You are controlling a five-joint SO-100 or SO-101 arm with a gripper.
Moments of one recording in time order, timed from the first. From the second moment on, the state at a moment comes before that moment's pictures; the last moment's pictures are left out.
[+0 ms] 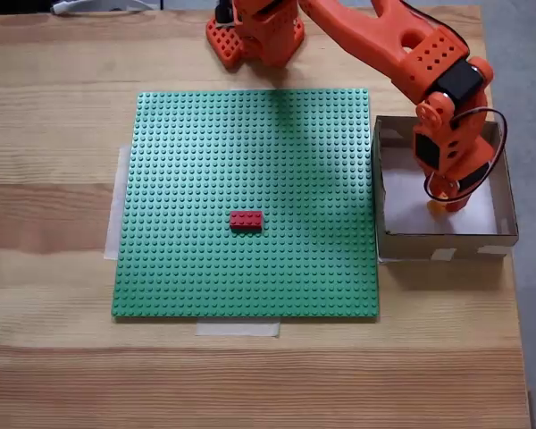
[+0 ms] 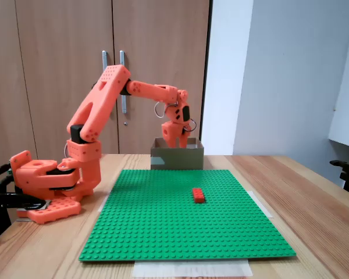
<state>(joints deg) -45.7 53.8 59.4 72.3 10.3</state>
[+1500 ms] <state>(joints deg) -22.2 120.2 92.3 62.6 0.3</state>
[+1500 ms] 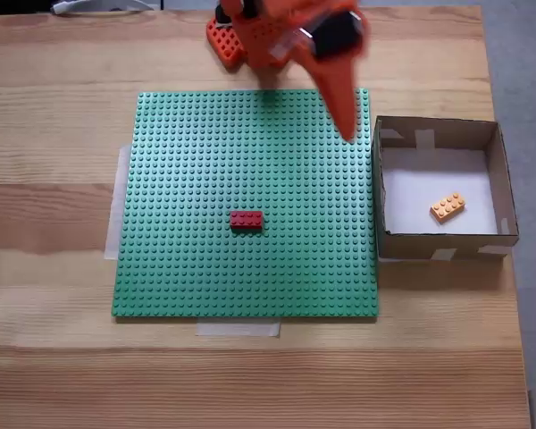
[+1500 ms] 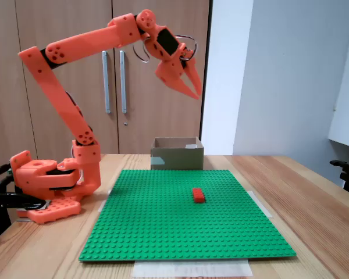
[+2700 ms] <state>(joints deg) -1.3 153.6 129.7 42.1 -0.4</state>
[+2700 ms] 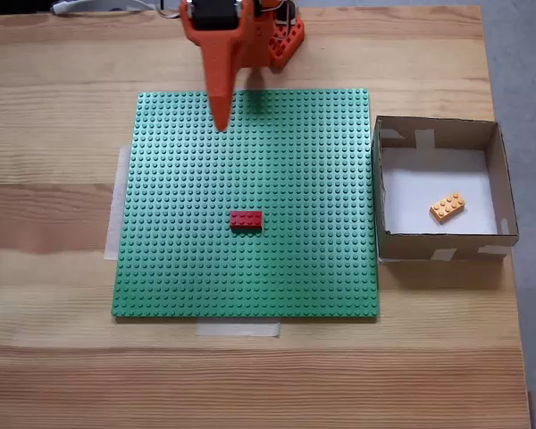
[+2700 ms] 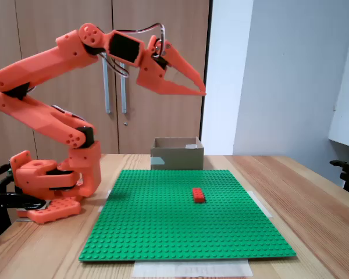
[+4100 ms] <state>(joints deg) -0.6 179.4 173.4 40.4 -0.8</state>
